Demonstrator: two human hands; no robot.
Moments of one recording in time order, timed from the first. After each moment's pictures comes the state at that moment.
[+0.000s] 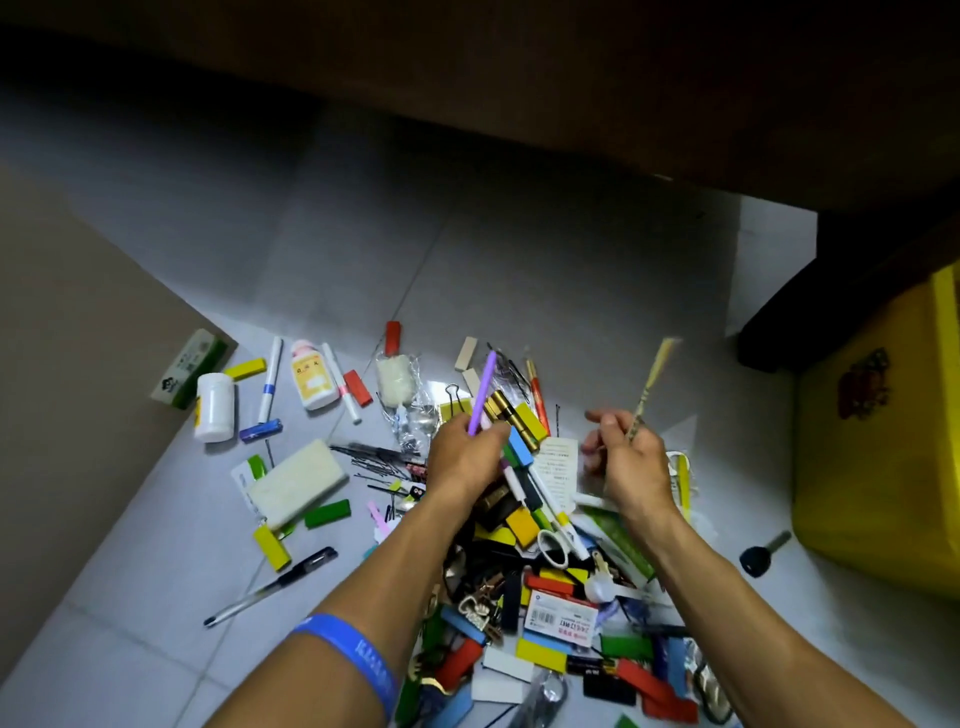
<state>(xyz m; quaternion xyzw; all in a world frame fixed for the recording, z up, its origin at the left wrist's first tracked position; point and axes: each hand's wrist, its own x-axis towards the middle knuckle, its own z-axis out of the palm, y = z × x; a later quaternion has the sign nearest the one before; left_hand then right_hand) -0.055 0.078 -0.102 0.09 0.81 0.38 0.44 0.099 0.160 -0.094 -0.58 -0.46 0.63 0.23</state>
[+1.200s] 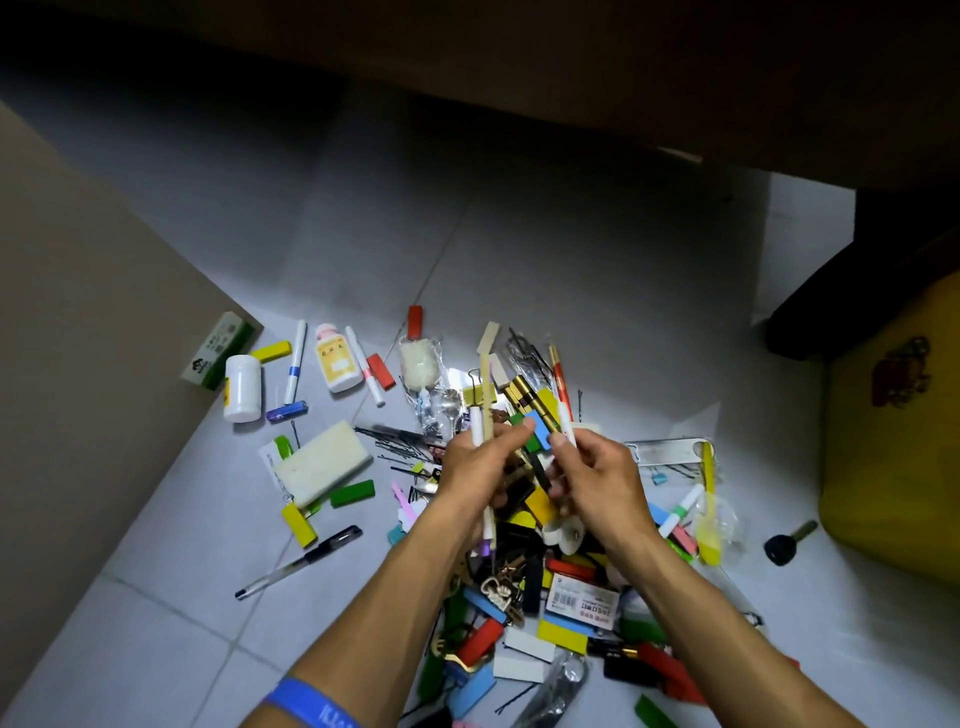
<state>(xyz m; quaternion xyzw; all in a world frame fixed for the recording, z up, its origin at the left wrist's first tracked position) -0.047 0.043 -0.092 0.01 0.70 0.49 0.52 0.078 0.105 -0.076 -0.53 -0.62 0.56 0.13</state>
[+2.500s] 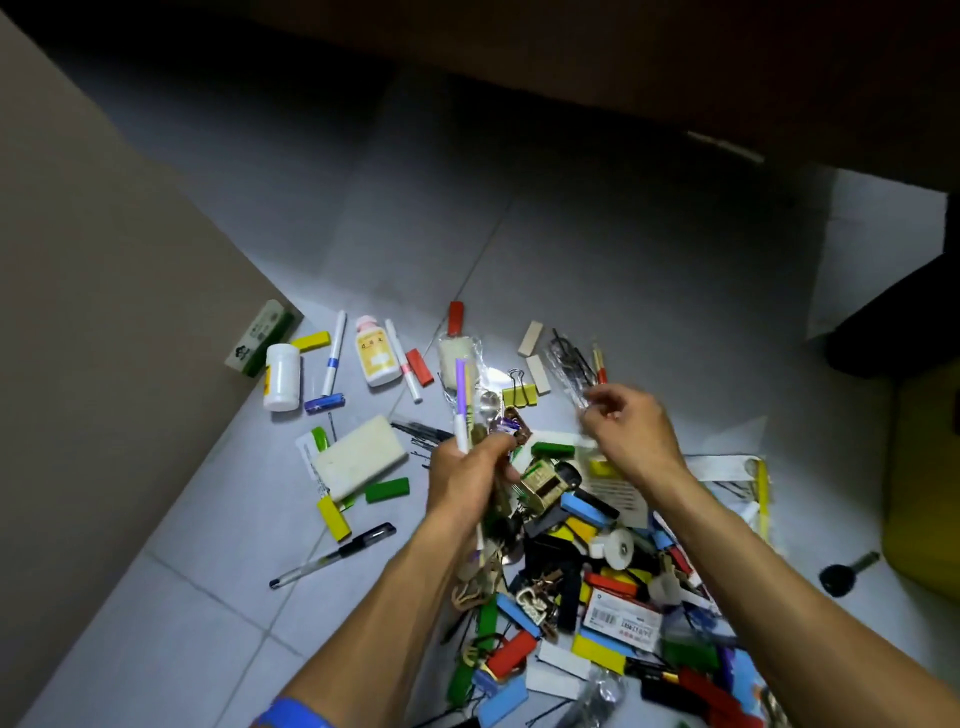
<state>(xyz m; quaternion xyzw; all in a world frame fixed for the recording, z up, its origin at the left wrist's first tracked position) -0.079 0.011 -0.094 -0.05 0.72 0.51 0.47 0.038 0.159 -0.089 -0.50 -0.70 0.50 0.04</state>
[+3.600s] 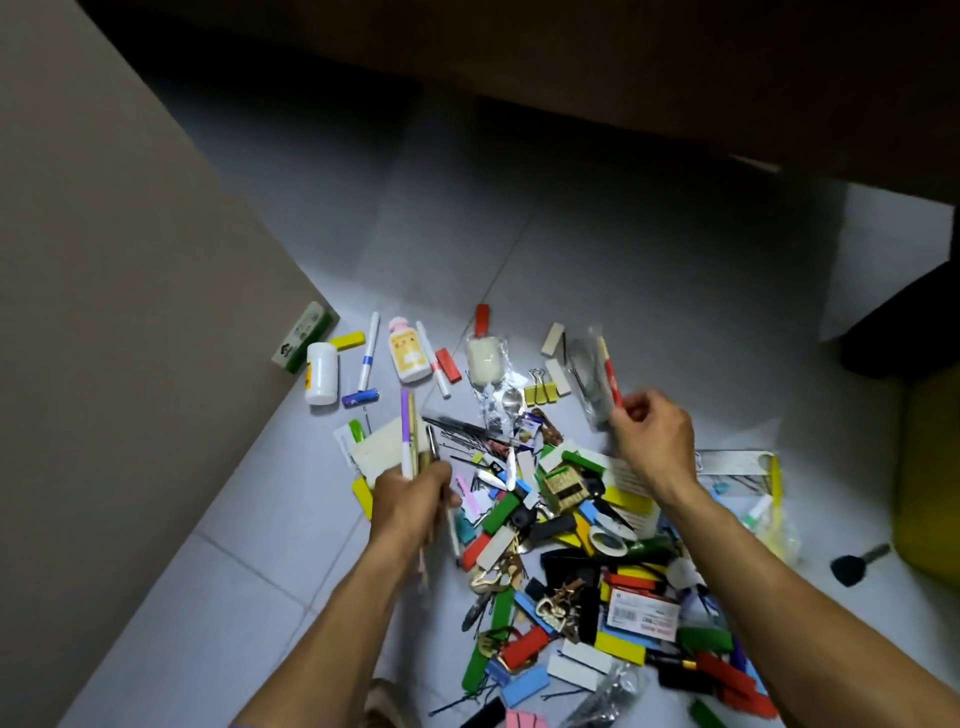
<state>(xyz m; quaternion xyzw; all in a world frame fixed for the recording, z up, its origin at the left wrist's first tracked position) -0.120 -0.067 -0.086 -0.08 0.82 0.43 0.37 0.038 0.146 -0.107 -0.58 -0.70 0.39 0.11</state>
